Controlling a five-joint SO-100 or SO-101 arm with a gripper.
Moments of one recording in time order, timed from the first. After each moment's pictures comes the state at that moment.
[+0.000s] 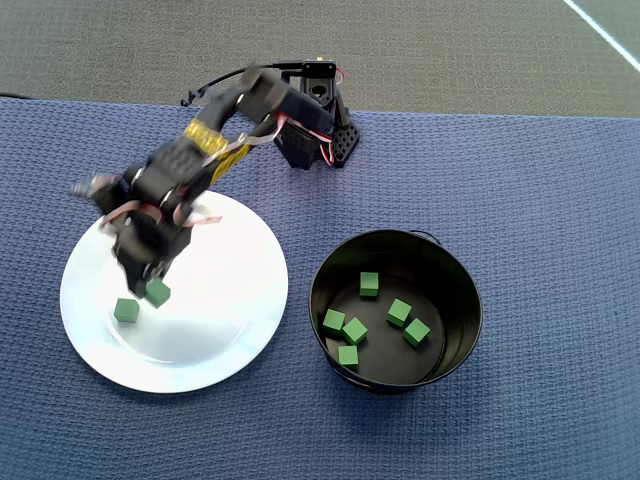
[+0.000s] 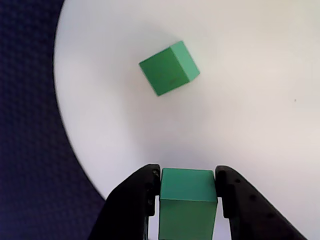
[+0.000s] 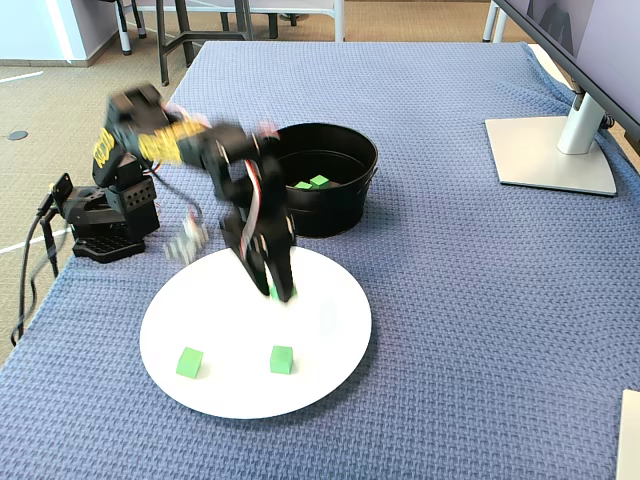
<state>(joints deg) 37.4 63.5 52.5 78.0 -6.1</state>
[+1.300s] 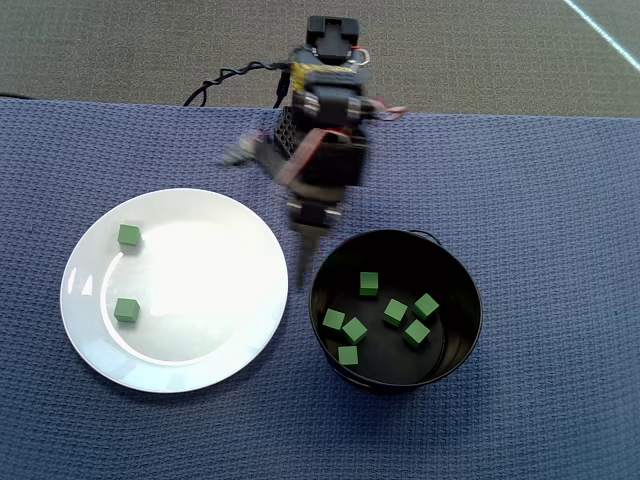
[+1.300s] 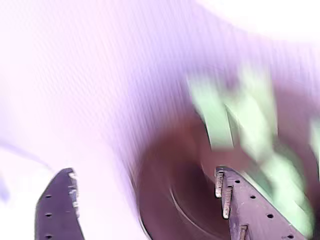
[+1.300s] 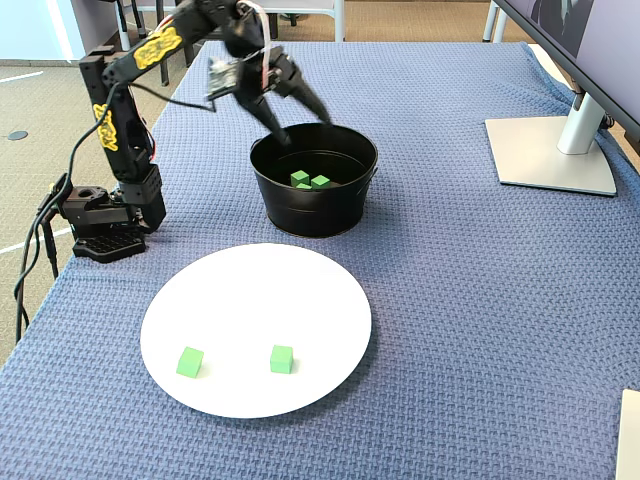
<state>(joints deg) 8.3 93.2 60.2 90.5 1.1</state>
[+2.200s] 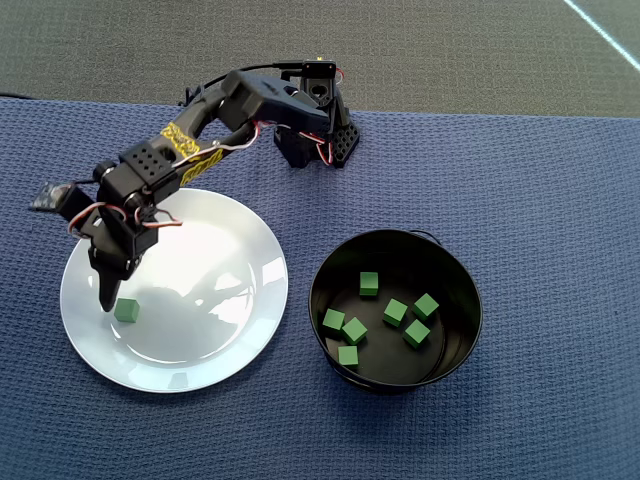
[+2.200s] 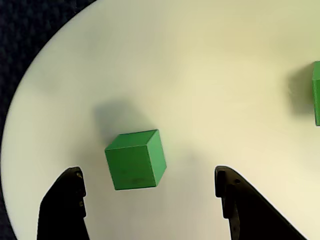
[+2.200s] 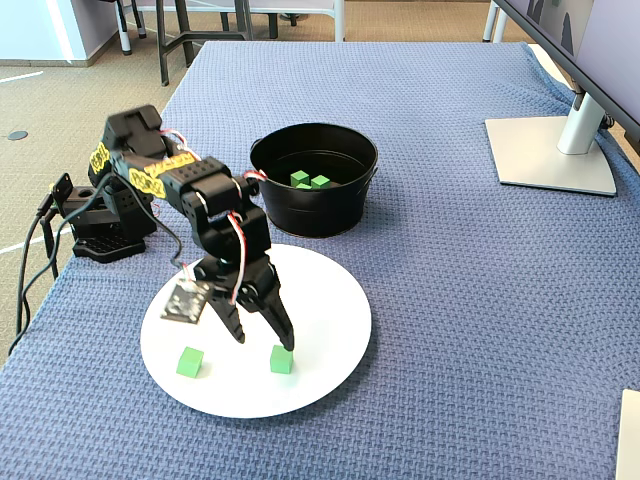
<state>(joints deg) 45.4 44.7 39.6 78.7 -32.3</state>
